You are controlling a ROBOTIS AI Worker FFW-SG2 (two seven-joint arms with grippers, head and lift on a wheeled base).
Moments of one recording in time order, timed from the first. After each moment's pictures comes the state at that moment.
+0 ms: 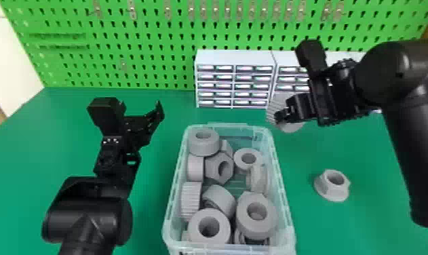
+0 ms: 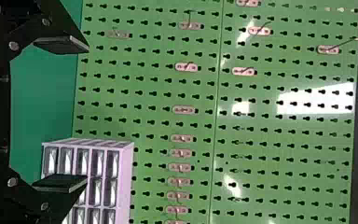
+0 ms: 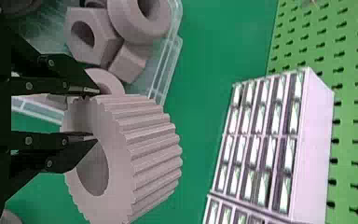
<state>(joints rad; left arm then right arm) -0.12 0.03 -0.03 -1.60 0.09 0.05 0.02 -0.71 -0.17 0.18 -1.62 -0.43 1.57 -0.02</state>
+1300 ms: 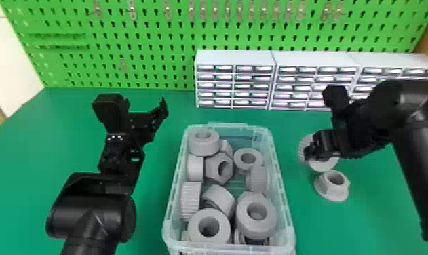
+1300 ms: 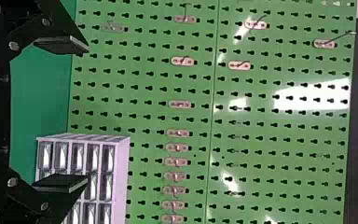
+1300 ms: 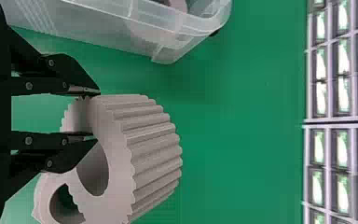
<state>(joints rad) -0.14 0.03 -0.06 -1.59 0.09 0.05 0.03 -0.66 -0.19 0.08 -1.38 -0.33 1.57 -0.02</state>
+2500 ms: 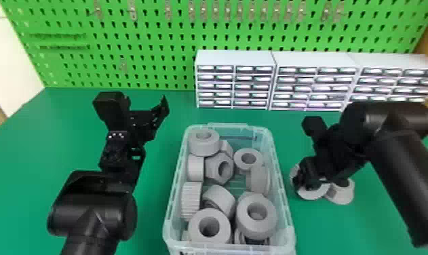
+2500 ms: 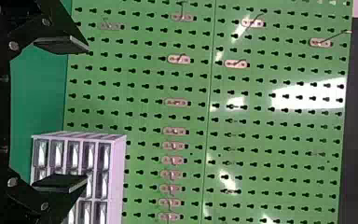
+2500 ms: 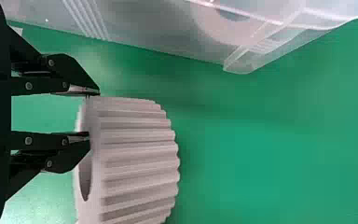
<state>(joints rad) -0.14 0.03 -0.06 -1.59 0.09 0.05 0.03 -0.69 -0.19 0.21 -1.15 -0.40 1.57 -0.02</state>
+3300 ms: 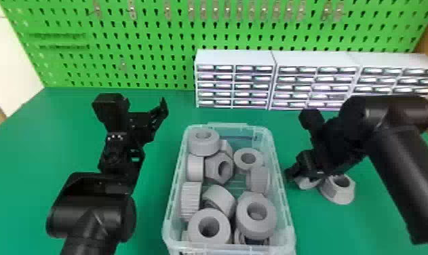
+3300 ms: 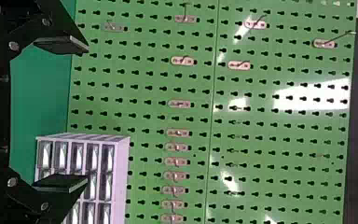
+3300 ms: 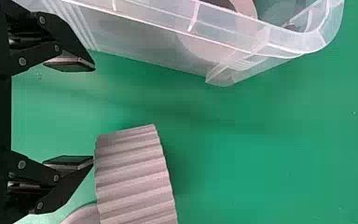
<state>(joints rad) -0.14 0.03 -0.06 -1.59 0.09 0.05 0.03 -0.69 -0.19 0.21 -1.22 -0.40 1.57 -0.02</state>
